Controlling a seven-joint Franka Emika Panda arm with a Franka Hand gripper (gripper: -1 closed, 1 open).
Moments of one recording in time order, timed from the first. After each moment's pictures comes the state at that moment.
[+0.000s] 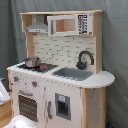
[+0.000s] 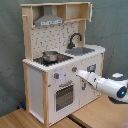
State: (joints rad) arm -0.42 -1.47 1.51 -2.45 -0.11 2.83 -0.04
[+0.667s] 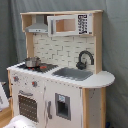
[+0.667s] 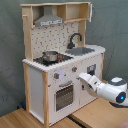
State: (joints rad) arm -0.42 -1.47 1.57 -2.45 -0.11 2.82 0.24
